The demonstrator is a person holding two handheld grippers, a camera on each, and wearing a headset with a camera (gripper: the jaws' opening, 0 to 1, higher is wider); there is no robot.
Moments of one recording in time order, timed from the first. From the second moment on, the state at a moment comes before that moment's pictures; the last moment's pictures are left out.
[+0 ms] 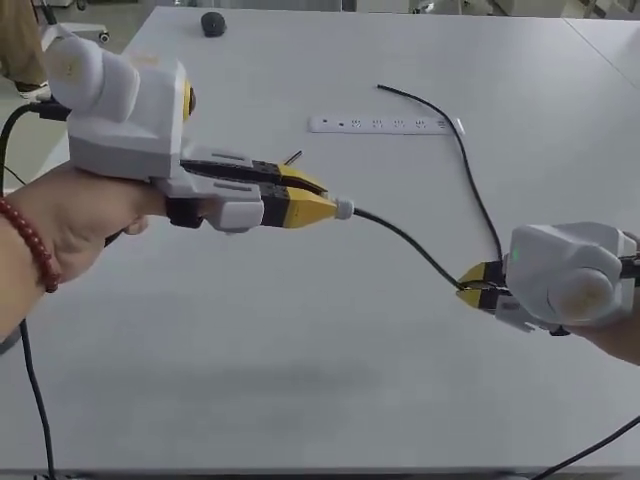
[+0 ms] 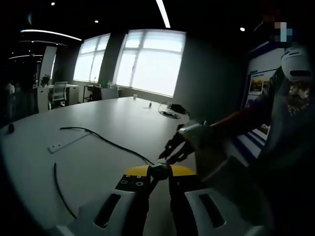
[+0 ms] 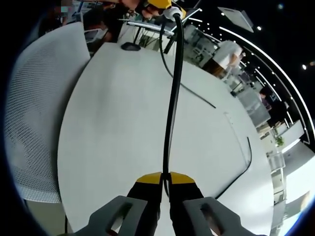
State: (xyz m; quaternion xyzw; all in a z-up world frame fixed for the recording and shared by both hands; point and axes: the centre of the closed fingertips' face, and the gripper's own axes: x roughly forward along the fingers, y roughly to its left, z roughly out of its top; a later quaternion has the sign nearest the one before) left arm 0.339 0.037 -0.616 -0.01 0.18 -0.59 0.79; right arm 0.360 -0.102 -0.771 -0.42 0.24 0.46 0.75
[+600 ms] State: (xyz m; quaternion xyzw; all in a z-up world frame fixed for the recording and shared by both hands) left arm 0.338 0.034 -0.617 -0.01 0.18 -0.59 0.79; right arm 0.355 -0.097 -0.765 -0.38 0.22 0.46 0.77
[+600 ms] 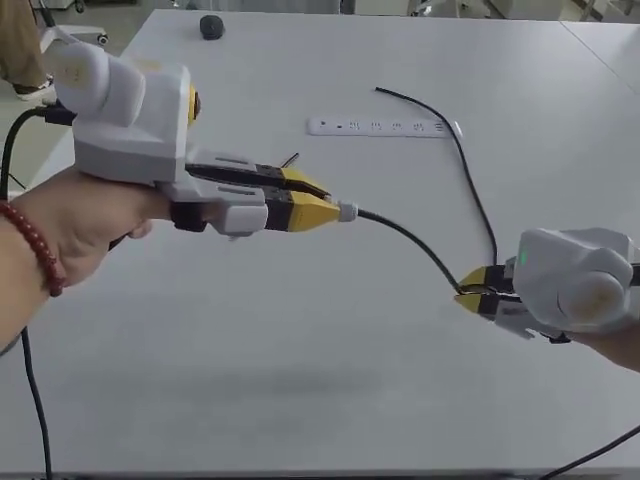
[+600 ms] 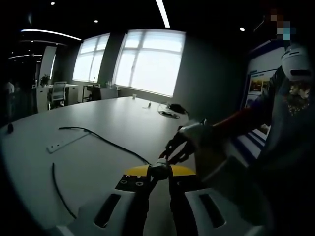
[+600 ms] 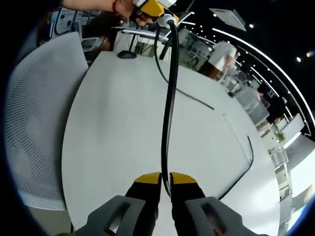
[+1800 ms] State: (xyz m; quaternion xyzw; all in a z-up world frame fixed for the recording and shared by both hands) left arm 0.341 0.035 -0.630 -0.01 0.19 -0.58 0.79; right arm 0.327 0.002 -0.610 -0.31 0.01 0.50 0.81
